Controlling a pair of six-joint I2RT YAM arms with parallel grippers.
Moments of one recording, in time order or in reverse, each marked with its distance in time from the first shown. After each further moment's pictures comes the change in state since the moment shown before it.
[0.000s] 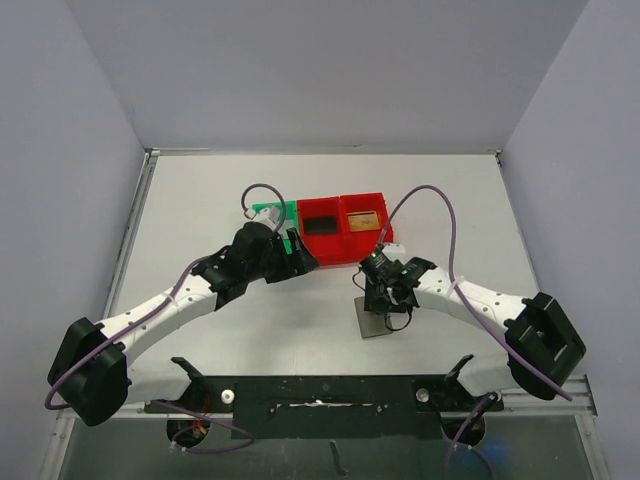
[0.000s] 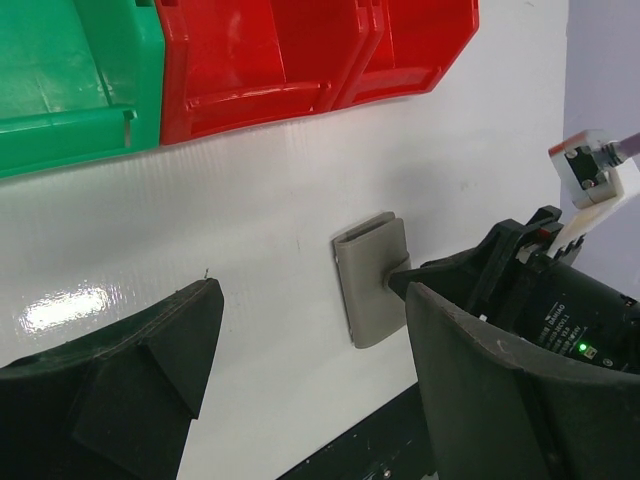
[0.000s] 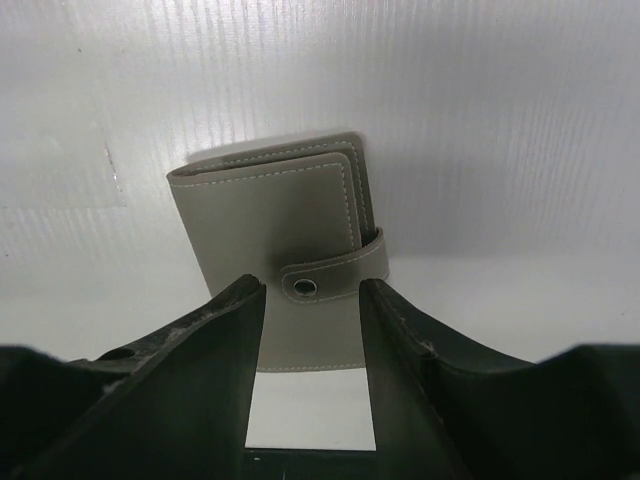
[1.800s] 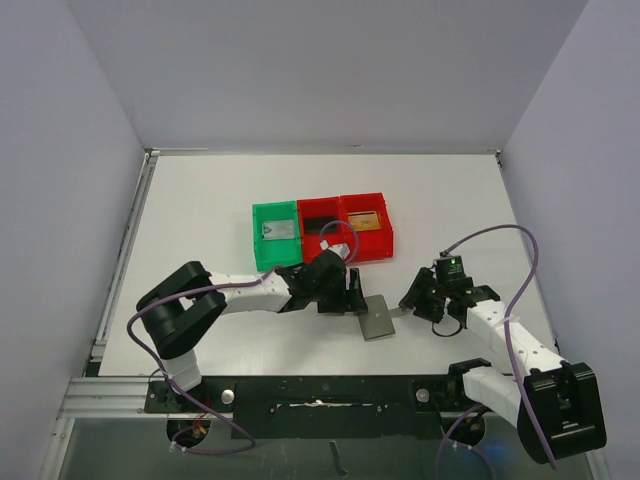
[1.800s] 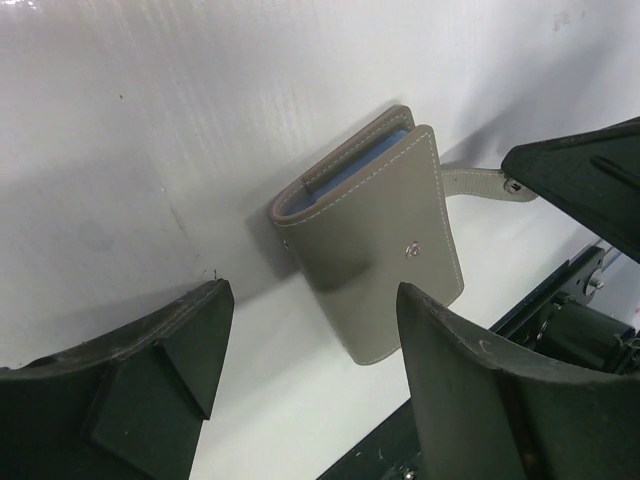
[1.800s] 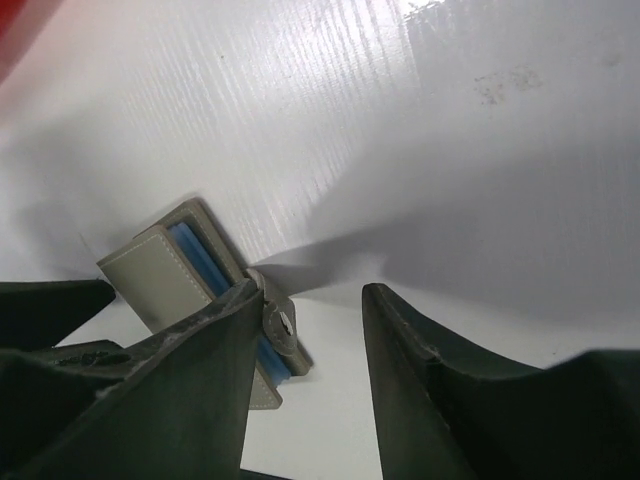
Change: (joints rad) left arm -0.293 0.529 0.146 0.177 0.042 -0.063; right arm -0.541 -0.331 -0.361 0.234 -0.350 -0.057
